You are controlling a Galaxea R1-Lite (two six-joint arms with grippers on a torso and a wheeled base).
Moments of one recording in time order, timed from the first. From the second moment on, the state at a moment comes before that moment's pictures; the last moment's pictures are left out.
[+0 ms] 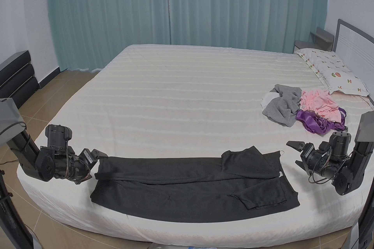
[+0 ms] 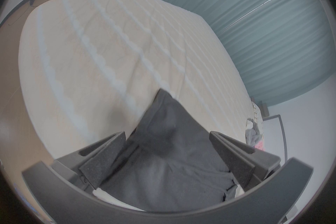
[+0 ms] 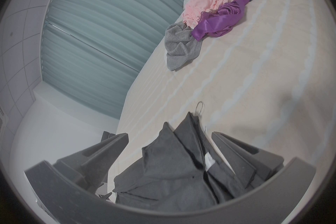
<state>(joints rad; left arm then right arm) 0.04 2.01 -0.59 -0.60 -0.23 -0.79 -0.04 2.17 -0.33 -1.38 0.32 0.88</state>
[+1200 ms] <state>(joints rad) -0.01 2.03 -0.40 -0.76 -0.20 -0.79 0.00 2.14 -0.06 -1.52 0.30 0.94</state>
